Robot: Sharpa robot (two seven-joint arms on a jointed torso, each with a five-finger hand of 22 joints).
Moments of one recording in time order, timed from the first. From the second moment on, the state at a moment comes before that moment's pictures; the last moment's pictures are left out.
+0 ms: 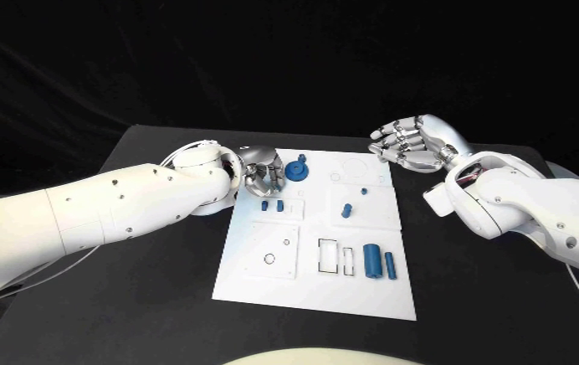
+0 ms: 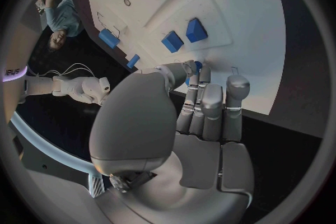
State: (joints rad) left arm 1.19 -0.75 -0.03 1.41 -1.39 -0.08 -0.17; left_hand 1.42 -0.25 0.72 0.06 0.05 0.89 0.17 0.38 0.31 1.02 0.10 0.40 0.17 1.31 0.03 1.35 0.90 0.14 1.07 0.13 1.26 1.06; right arm 1.28 -0.89 -0.13 1.55 -0.76 -0.50 0.18; right_hand 1.30 -0.17 0.30 0.28 0.29 0.82 0.21 0.25 0.31 1.05 0.17 0.18 0.07 1.07 0.12 0.17 0.33 0.18 1.01 0.23 0.09 0.37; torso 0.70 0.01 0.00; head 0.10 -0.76
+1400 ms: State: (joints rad) left arm 1.19 -0.88 -0.02 1.50 -0.86 -0.26 0.08; left_hand 1.39 -0.24 0.54 0.15 0.05 0.81 0.21 0.31 0.27 0.86 0.15 0.42 0.14 1.07 0.08 1.24 0.52 0.17 0.85 0.18 1.06 0.82; right arm 1.27 -0.88 -0.13 1.52 -1.23 -0.35 0.03; right_hand 1.40 -0.21 0.45 0.15 0.24 0.97 0.15 0.26 0.31 1.19 0.08 0.16 0.08 1.46 -0.01 0.61 0.64 0.16 1.30 0.09 0.59 0.73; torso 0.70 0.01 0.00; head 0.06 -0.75
